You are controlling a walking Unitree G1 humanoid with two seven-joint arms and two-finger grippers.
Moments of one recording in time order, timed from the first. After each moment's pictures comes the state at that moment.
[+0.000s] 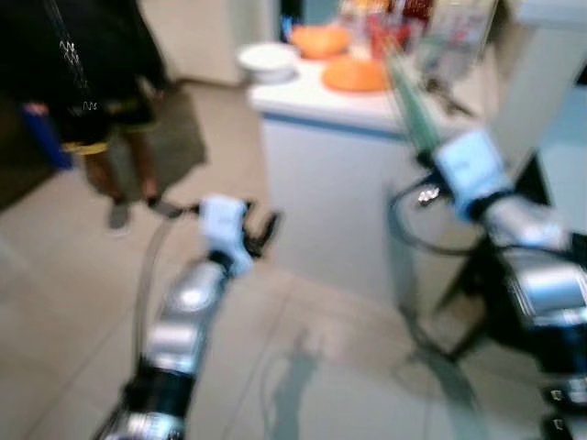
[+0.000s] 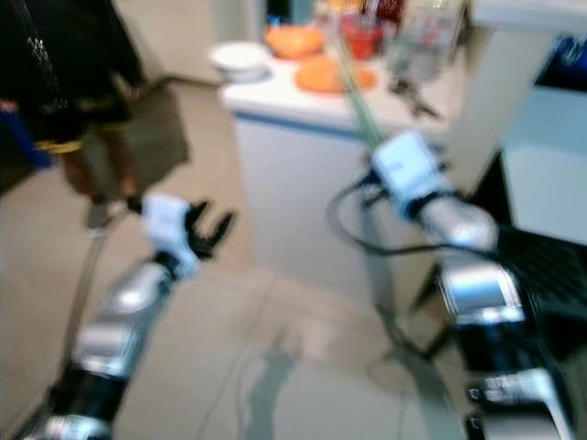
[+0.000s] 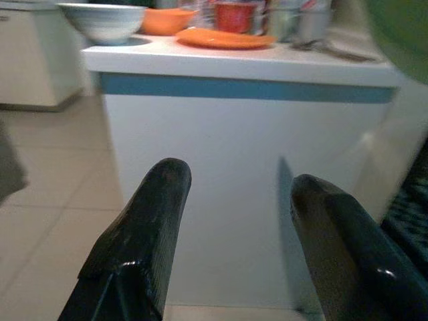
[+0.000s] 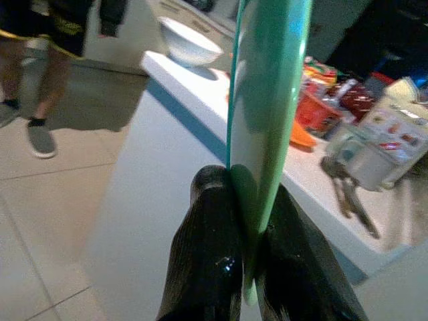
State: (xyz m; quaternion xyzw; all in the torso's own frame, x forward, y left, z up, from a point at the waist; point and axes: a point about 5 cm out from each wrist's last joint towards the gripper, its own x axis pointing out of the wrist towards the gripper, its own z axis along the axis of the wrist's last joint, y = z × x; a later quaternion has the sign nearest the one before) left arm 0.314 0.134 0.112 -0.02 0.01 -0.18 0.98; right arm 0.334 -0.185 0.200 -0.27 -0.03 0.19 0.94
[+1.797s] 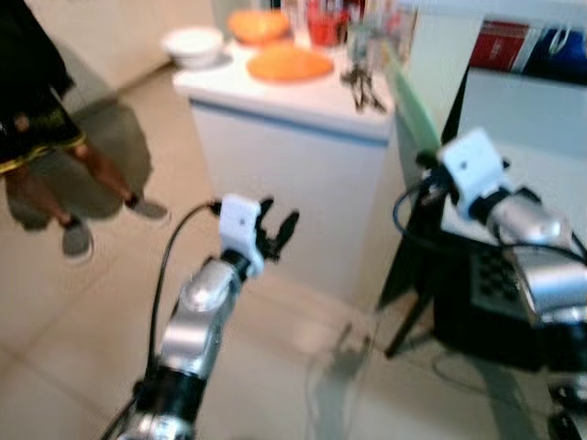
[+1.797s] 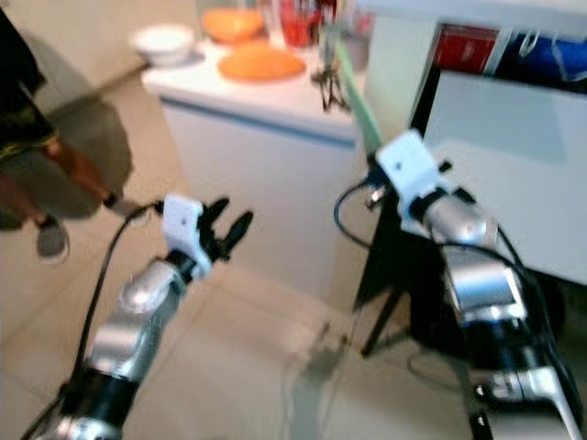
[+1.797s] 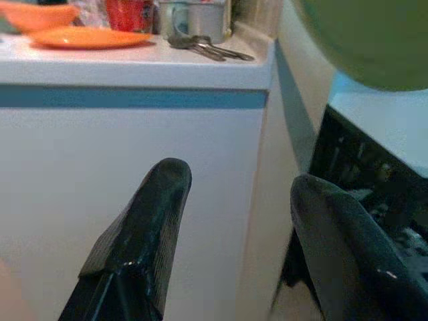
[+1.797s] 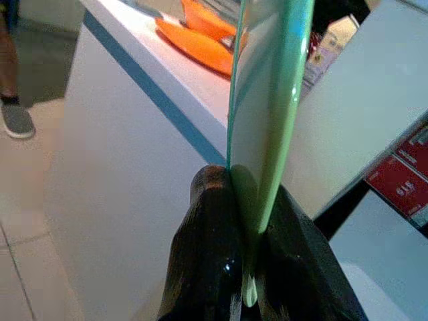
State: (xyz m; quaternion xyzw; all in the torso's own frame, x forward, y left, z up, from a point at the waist) left arm 0.312 0.114 0.117 -0.01 -0.01 -0.24 0.97; right arm 0.336 -0.194 0.202 -0.28 -0.02 0.18 0.94
